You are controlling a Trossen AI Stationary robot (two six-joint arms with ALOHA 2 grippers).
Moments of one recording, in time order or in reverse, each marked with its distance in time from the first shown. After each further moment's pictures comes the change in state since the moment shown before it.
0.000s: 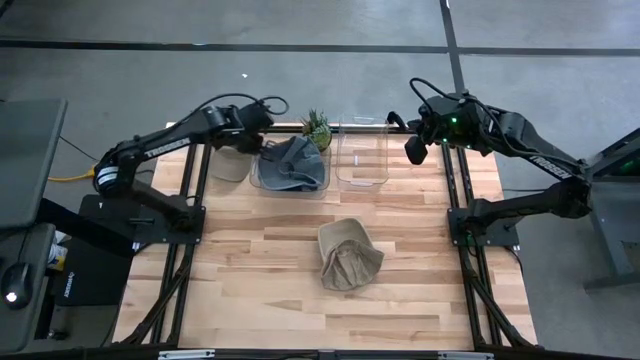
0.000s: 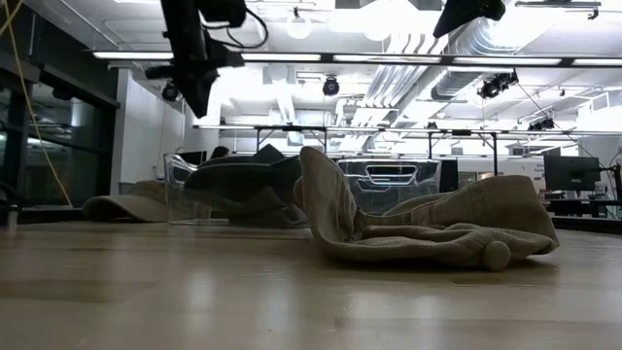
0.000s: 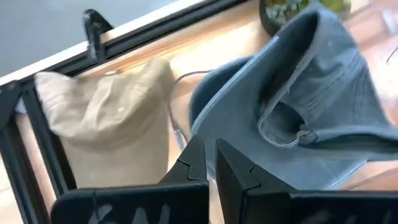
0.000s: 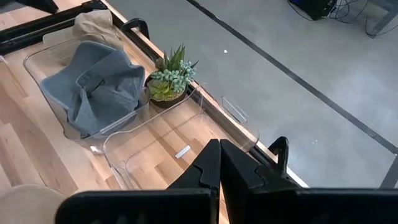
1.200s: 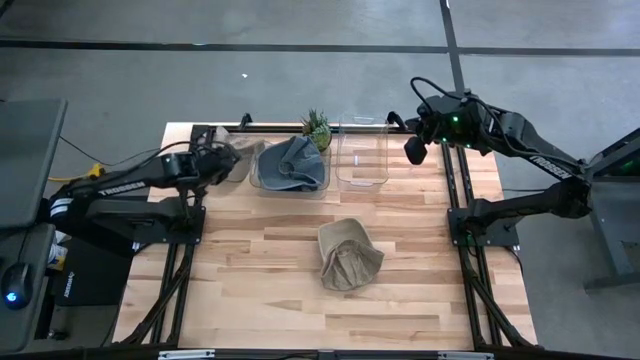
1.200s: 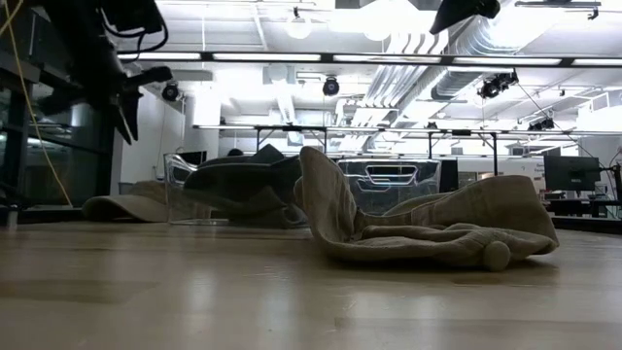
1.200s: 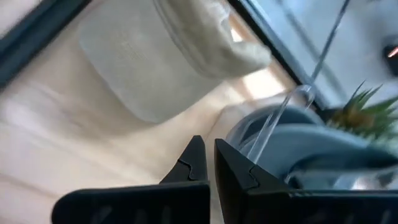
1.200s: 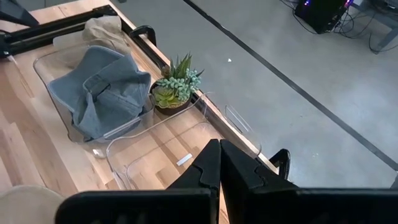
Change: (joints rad) left arm -0.144 -0.575 -0.638 0.179 -0.190 -1.194; right arm 0.000 0.000 0.000 0.040 -0.018 -0.056
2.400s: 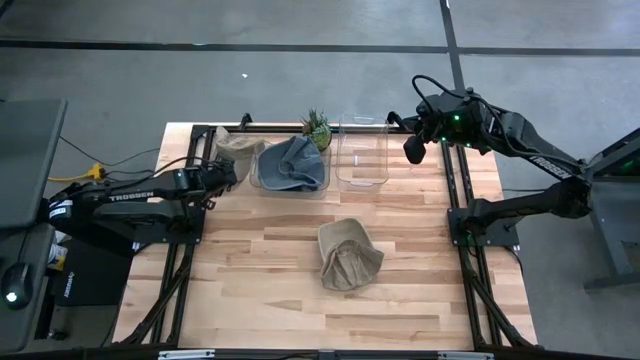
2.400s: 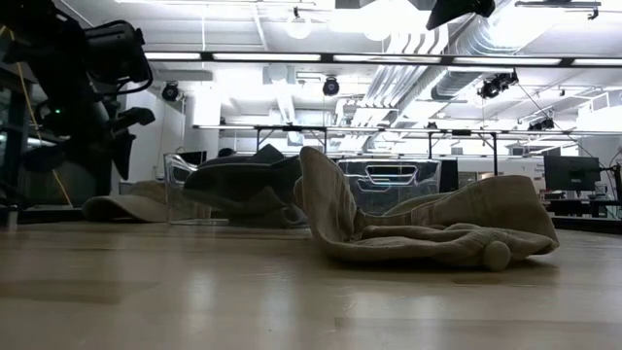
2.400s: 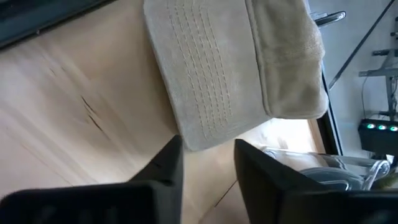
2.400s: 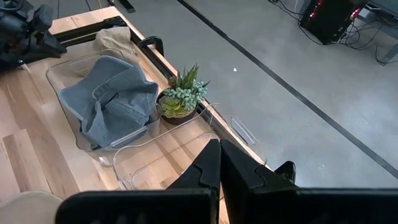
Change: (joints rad) left arm 0.000 -0.032 -0.300 0.225 -0.082 -0.328; right arm 0.000 0.000 0.000 0.043 -0.024 -0.026
